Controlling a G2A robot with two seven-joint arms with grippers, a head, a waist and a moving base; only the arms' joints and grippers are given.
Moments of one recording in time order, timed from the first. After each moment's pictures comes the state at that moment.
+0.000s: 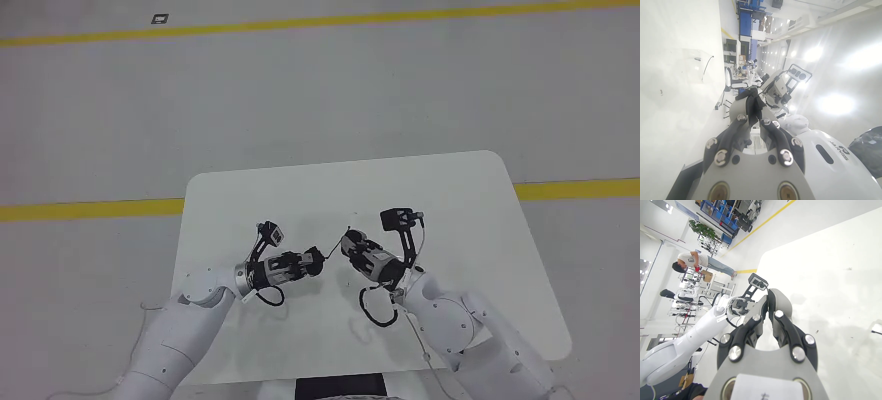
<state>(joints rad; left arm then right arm) 1.36 -1.15 -1.11 -1.28 -0.60 -0.34 -1.10 -1.62 -1.11 1.05 -2.08 -0.53 0.22 0.38</state>
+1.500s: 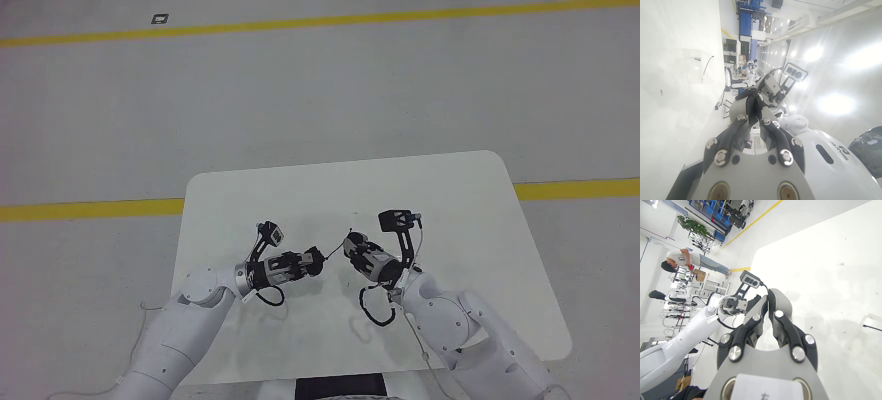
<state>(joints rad) 1.36 -1.15 -1.11 -1.28 -0.60 -0.34 -1.10 -1.63 -1.12 1.05 -2.06 -0.57 0.25 0.41</state>
